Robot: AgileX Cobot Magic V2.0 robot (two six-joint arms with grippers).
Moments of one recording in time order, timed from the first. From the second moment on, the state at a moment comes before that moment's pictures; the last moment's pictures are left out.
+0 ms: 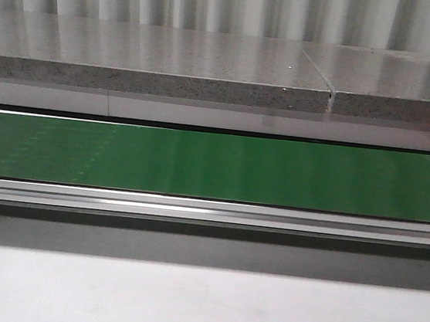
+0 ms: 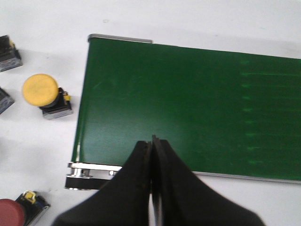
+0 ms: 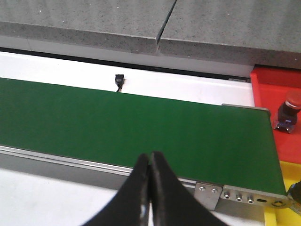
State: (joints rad) left arm 0.10 1.11 -0.90 -0.17 0.76 0.04; right arm 0.15 0.32 -0.47 0.04 0.54 0.04
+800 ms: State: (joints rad) left arm 0.58 1.38 -1.02 -0.15 0.97 0.05; right arm 0.15 0.32 -0.47 0.04 0.54 0.04
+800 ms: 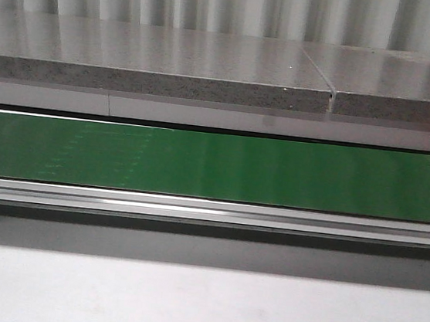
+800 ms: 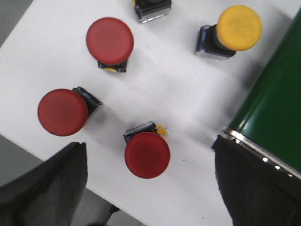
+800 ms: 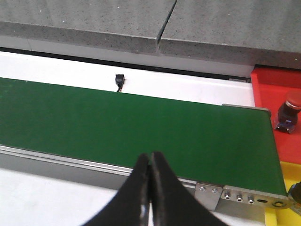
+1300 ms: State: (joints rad) left arm 0.60 1.74 -1.37 -0.12 1.16 0.17; right arm 0.15 0.32 -0.47 0.04 0.54 0.04
